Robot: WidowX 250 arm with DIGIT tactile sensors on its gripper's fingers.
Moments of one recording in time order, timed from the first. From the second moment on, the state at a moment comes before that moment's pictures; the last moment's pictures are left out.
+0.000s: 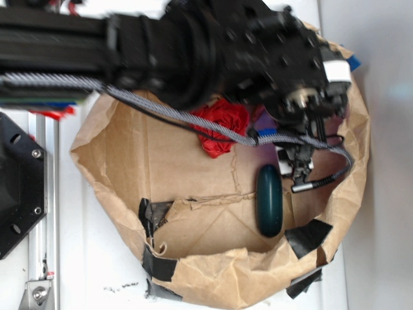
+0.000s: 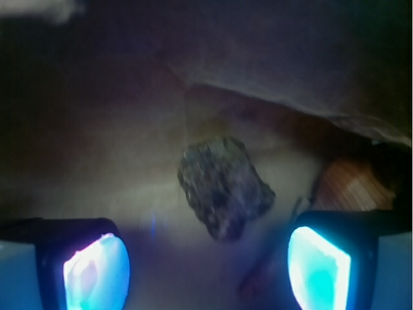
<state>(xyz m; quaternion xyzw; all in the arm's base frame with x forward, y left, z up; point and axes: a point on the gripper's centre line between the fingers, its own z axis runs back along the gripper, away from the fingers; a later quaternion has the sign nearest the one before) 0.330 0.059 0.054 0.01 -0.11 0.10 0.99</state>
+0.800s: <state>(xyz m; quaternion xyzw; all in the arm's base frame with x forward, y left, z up) 0.337 0.063 0.047 0.07 -0.16 0.07 0.98</state>
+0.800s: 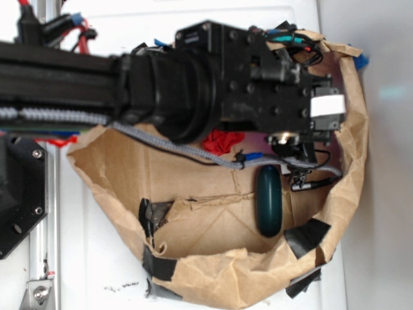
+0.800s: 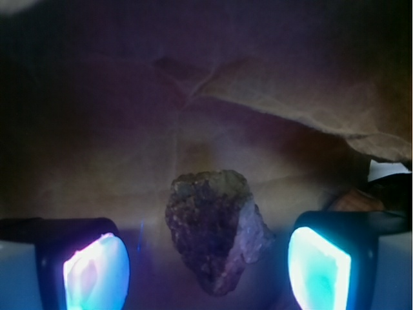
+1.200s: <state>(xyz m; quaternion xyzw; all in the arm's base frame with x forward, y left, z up) 0.334 0.063 0.041 0.09 -0.16 0.05 0.98</state>
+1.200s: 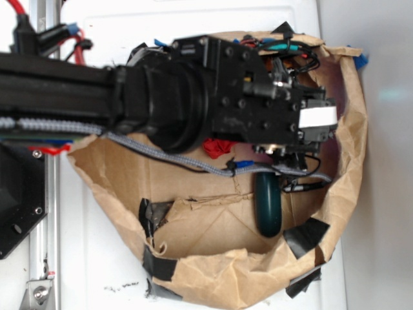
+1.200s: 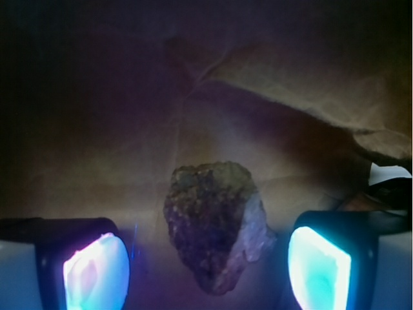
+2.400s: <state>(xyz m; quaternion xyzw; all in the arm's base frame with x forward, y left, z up) 0.350 0.062 0.038 0.10 -0.16 0.03 0.98</state>
